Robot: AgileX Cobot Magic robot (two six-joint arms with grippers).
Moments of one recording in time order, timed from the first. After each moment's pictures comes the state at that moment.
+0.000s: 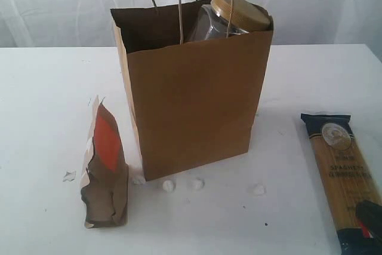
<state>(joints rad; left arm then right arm) -0.31 0.00 0.02 -0.11 0.00 -0.60 0.47 0.06 0.00 -0.05 0.30 0.00</state>
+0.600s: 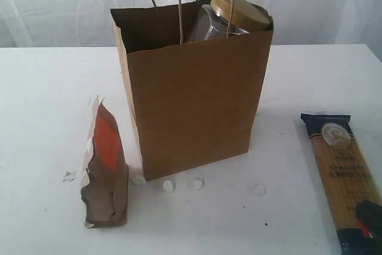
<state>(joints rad) -0.31 0.00 0.02 -0.11 -0.06 -0.61 0.47 0.06 0.00 -0.05 0.30 0.00</state>
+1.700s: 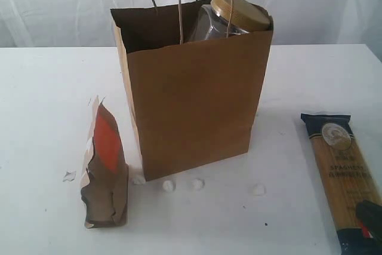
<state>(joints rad) -0.31 0.00 -0.05 0.24 -0.34 -1.15 0.47 0.06 0.00 -0.05 0.30 0.00</state>
